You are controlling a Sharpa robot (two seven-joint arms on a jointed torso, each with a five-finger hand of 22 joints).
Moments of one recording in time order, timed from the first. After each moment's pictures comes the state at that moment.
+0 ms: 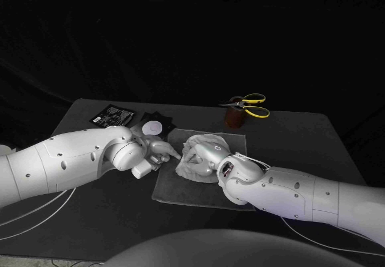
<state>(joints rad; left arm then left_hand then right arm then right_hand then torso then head) 1.13 -0.79 -0.11 1.45 -0.39 -0.11 -0.45 1.08 -0.08 0.94 0.09 0.05 0.70 0.18 0.27 0.16 1.18 0.08 1.24 0.89 1.46 0.00 1.52 1.31 0.07 1.44 0.09 1.40 1.31 0.95 -0.46 -0.14 1.36 -1.53 -0.49 -0.22 1.21 -0.02 0.48 -0.17 0.05 0.99 0.15 0.16 0.23 1.42 0.06 1.32 1.31 1.47 -0.01 1.49 1.31 0.10 1.38 0.10 0.91 1.31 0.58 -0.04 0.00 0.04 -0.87</state>
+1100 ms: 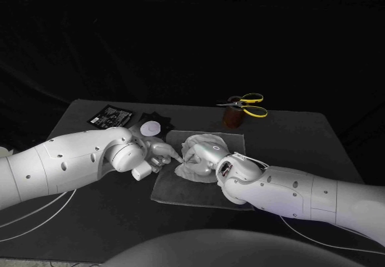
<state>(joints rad) 1.12 -0.78 -0.12 1.44 -0.38 -0.06 -0.44 1.08 -0.08 0.94 0.08 0.05 0.78 0.17 0.28 0.18 1.18 0.09 1.25 0.91 1.47 0.01 1.52 1.31 0.07 1.44 0.10 1.40 1.31 0.95 -0.47 -0.14 1.36 -1.53 -0.49 -0.22 1.21 -0.02 0.48 -0.17 0.05 0.99 0.15 0.16 0.23 1.42 0.06 1.31 1.31 1.47 0.00 1.50 1.31 0.10 1.38 0.10 0.91 1.31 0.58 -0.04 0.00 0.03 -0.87</state>
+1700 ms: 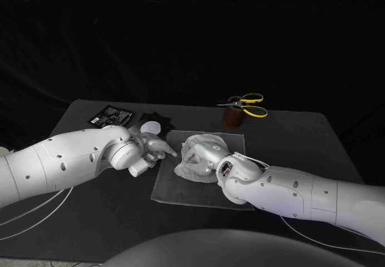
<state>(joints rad) 1.13 -0.78 -0.11 1.41 -0.48 -0.11 -0.43 1.07 -0.09 0.95 0.06 0.05 0.70 0.14 0.24 0.17 1.16 0.08 1.23 0.87 1.47 0.01 1.52 1.31 0.07 1.44 0.10 1.40 1.31 0.95 -0.47 -0.14 1.36 -1.53 -0.49 -0.22 1.20 -0.03 0.49 -0.17 0.05 0.99 0.14 0.16 0.23 1.42 0.06 1.31 1.31 1.47 -0.01 1.49 1.31 0.11 1.38 0.10 0.91 1.31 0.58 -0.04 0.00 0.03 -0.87</state>
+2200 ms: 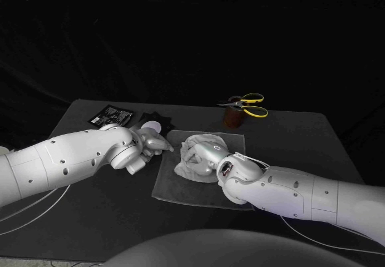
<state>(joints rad) 1.13 -0.78 -0.11 1.40 -0.71 -0.15 -0.40 1.08 -0.11 0.95 0.05 0.05 0.68 0.11 0.24 0.34 1.14 0.07 1.22 0.86 1.46 0.00 1.52 1.31 0.07 1.43 0.09 1.39 1.31 0.95 -0.47 -0.14 1.36 -1.53 -0.49 -0.22 1.20 -0.03 0.49 -0.17 0.05 0.99 0.14 0.16 0.23 1.42 0.06 1.31 1.31 1.47 -0.01 1.49 1.31 0.11 1.38 0.10 0.91 1.31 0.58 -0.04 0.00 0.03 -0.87</state>
